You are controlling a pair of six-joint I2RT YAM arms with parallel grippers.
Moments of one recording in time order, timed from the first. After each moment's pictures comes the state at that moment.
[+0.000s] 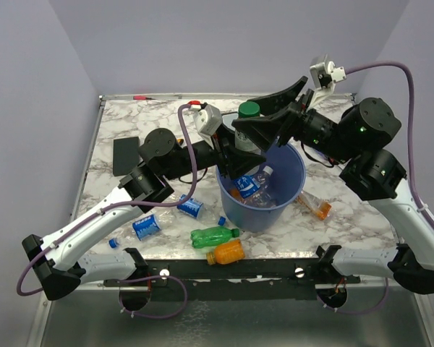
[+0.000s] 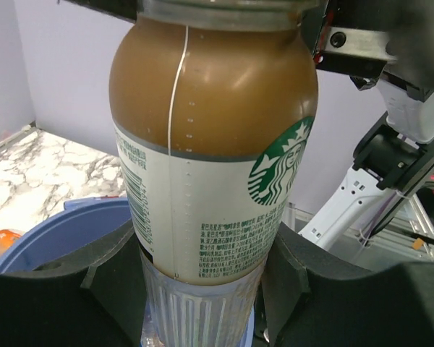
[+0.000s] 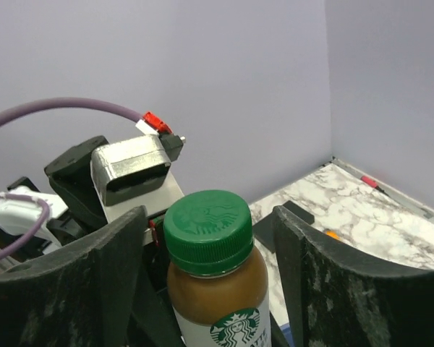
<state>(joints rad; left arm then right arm) -0.90 1.13 1.23 0.12 0.39 -0.33 0.85 1.17 1.66 -0.23 -0.23 0.28</state>
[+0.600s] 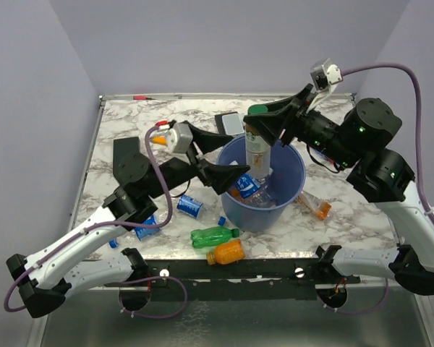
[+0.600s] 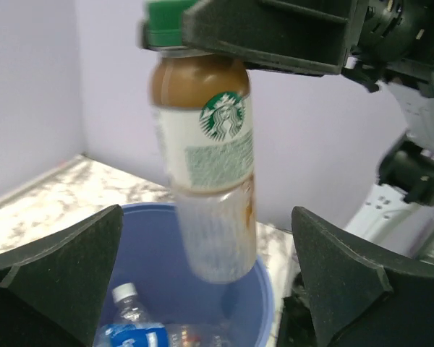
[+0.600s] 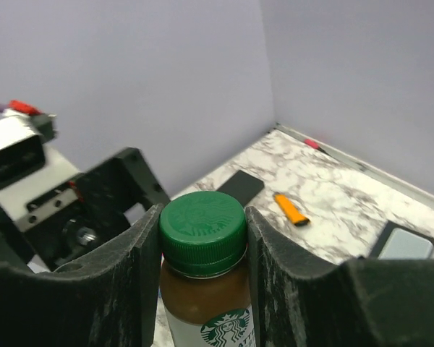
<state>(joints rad) -0.90 0.98 1.08 0.22 0.30 -0.29 0.86 1.18 1.73 -0.41 -0.10 0.20</state>
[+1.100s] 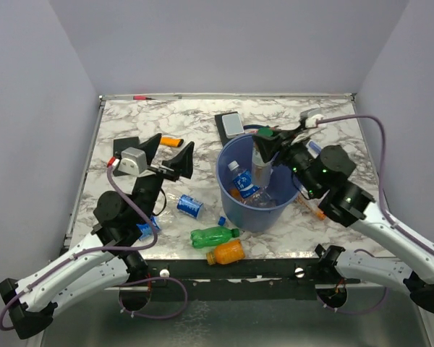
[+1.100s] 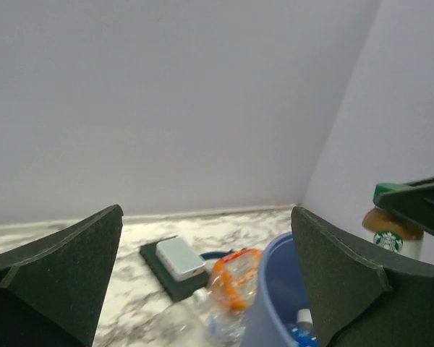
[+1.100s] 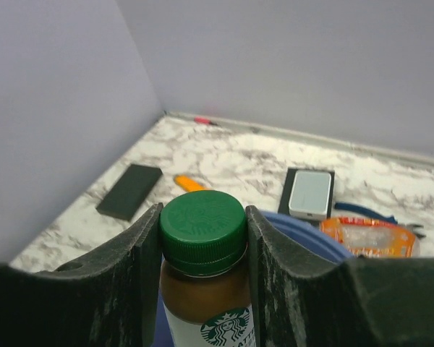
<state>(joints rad) -0.90 0.63 0.70 0.45 -0.42 -0.02 0.86 0.92 1.08 -0.01 0.30 0.15</state>
